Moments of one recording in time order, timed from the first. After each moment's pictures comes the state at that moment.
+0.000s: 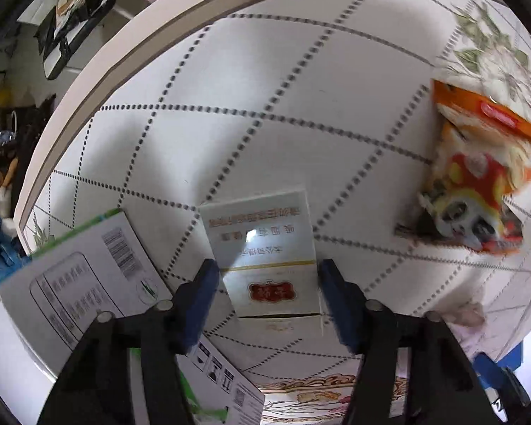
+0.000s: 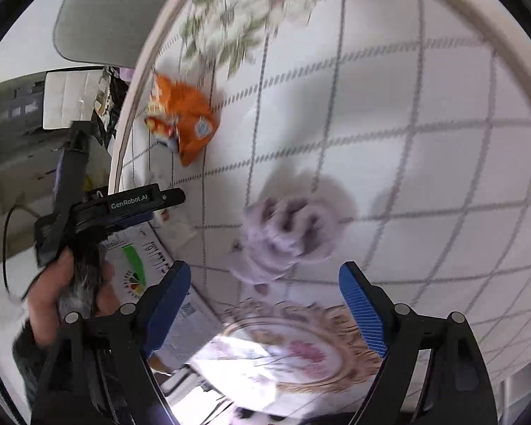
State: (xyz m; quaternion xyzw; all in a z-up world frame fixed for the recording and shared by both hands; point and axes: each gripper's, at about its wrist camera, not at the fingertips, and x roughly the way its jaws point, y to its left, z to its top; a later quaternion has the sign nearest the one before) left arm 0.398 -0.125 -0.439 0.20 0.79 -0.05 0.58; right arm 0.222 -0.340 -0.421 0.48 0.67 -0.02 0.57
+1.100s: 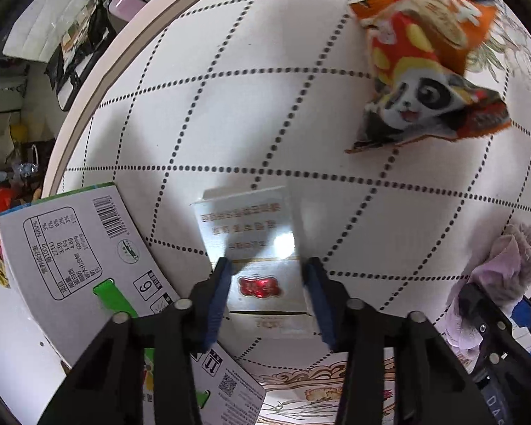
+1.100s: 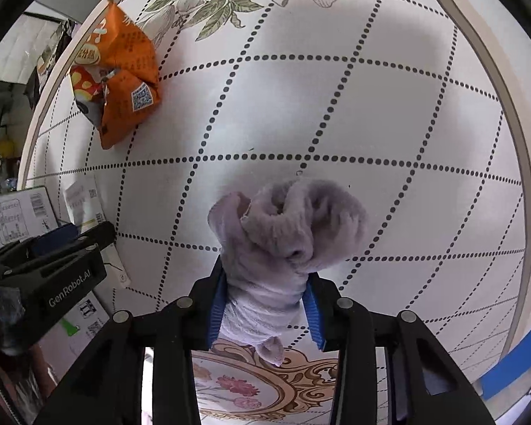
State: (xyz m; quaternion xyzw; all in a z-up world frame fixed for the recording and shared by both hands) left arm 0.287 -0.161 -0.442 0.28 0.74 -0.05 0.60; right arm 0.260 -0.291 -0.442 0.26 0.74 -0.09 0.61
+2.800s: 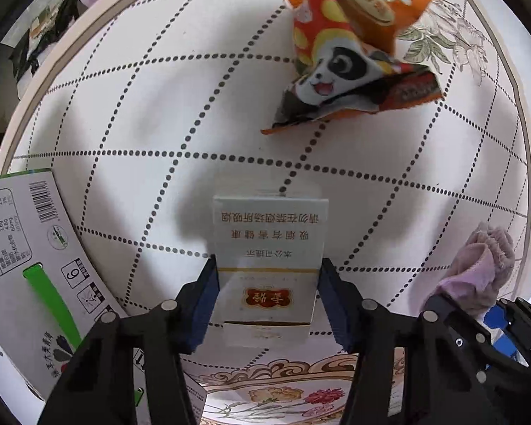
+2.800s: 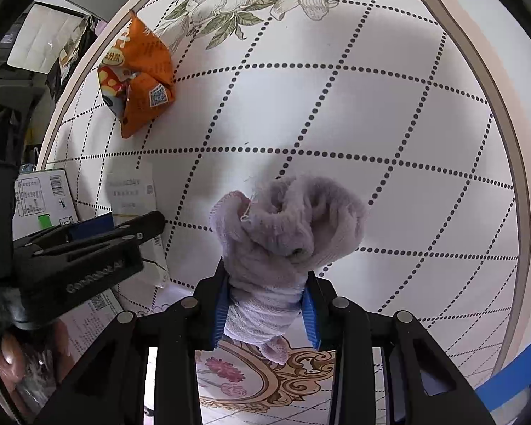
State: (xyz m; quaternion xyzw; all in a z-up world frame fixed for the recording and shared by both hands) left arm 0.230 -0.191 -0.435 0.18 0.77 -0.13 0.60; right arm 0.234 -0.318 -0.425 0.28 0.73 -0.05 0.63
